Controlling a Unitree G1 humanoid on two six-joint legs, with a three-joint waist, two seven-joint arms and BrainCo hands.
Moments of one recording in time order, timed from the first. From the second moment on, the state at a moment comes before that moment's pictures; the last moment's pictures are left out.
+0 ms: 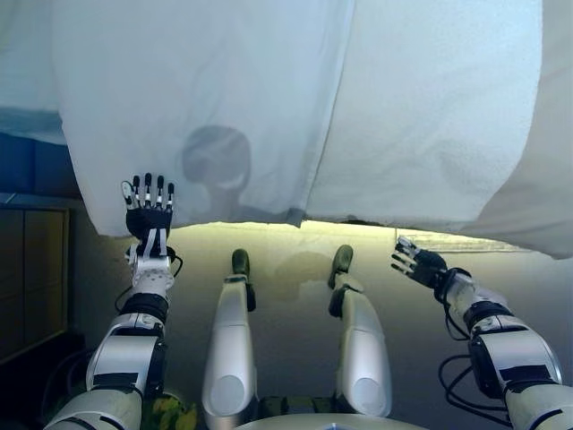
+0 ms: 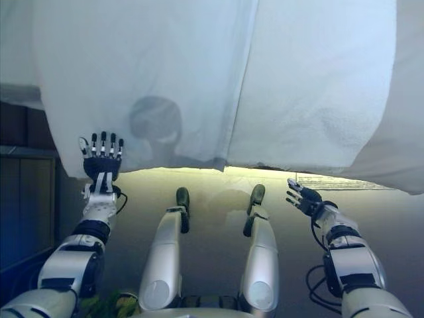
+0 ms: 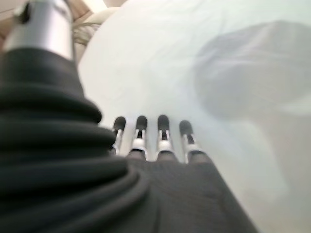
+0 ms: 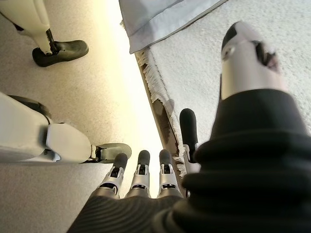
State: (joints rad) left arm -0.59 0.38 0.04 1.00 -1.61 -0.28 -0.45; right arm -0.60 -0.52 0.07 1.24 0.73 0.20 0.38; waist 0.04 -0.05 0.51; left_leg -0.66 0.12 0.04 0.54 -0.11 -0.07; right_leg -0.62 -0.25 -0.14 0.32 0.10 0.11
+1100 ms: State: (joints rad) left arm -0.67 0.61 0.09 1.04 -1.60 -0.21 -0.41; right arm -0.59 -0.62 0.09 1.20 0.75 0.18 0.41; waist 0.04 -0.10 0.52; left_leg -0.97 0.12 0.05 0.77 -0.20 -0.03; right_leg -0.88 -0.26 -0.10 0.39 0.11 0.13
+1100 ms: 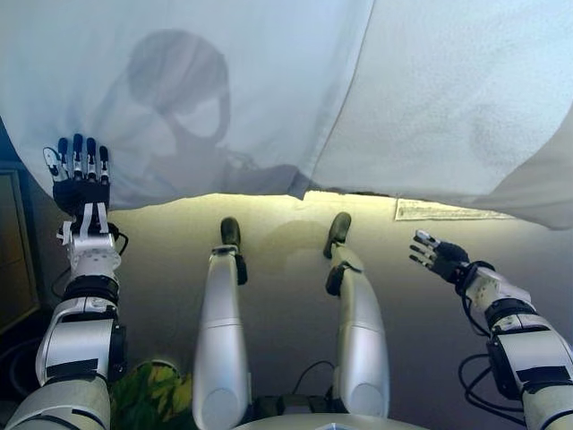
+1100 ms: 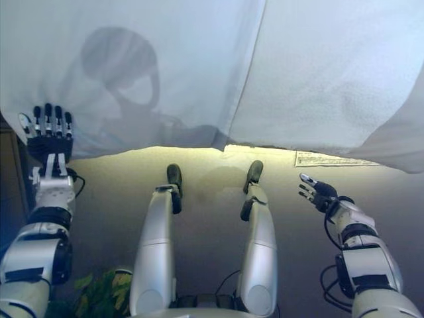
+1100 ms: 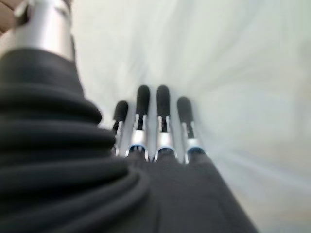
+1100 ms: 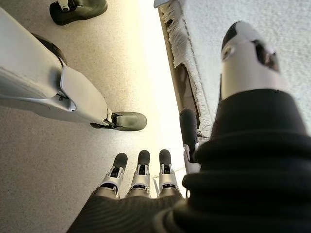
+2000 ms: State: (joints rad) left arm -0.70 0.76 0.14 1.14 -1.67 -0.10 -0.36; right arm -0.55 -0.73 0.05 1.18 0.78 0.14 0.45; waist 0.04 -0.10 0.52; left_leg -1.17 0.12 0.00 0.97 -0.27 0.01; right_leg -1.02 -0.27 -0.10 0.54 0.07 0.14
